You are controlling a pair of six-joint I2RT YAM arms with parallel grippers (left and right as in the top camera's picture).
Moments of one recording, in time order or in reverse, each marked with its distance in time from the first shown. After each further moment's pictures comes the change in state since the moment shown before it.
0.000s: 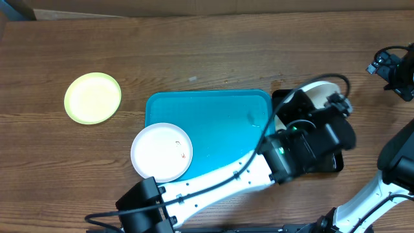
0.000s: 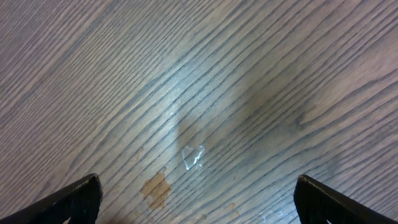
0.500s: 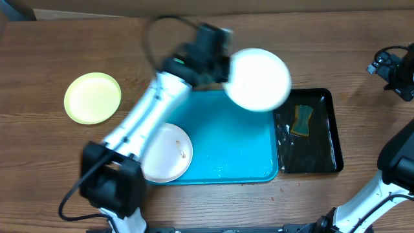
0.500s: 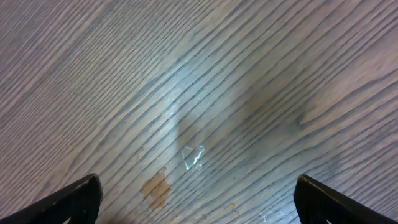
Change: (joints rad) left arm 0.763 -0.001 0.003 -0.283 1.088 -0.690; right arm 0.000 0.000 0.000 0.000 0.000 0.000
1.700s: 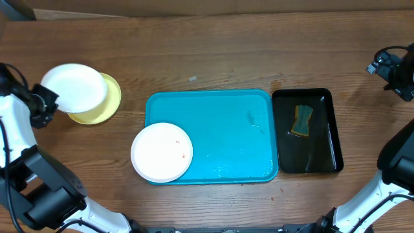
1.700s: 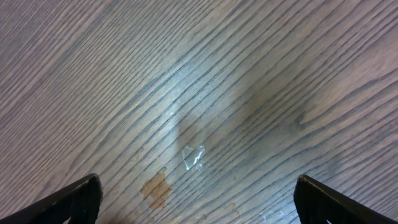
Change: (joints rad) left arm 1.039 0.000 -0.130 -0.157 -0.092 -0.055; right arm 0.000 0.000 0.000 0.000 0.000 0.003
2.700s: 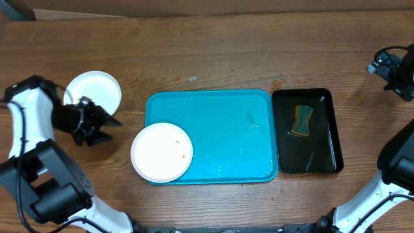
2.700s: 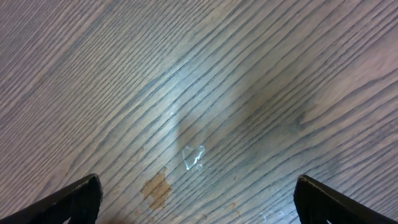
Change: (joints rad) left arm -0.152 -0.002 -0.058 -0.615 0.386 0.305; right arm 0.000 0.000 0.000 0.000 0.000 0.000
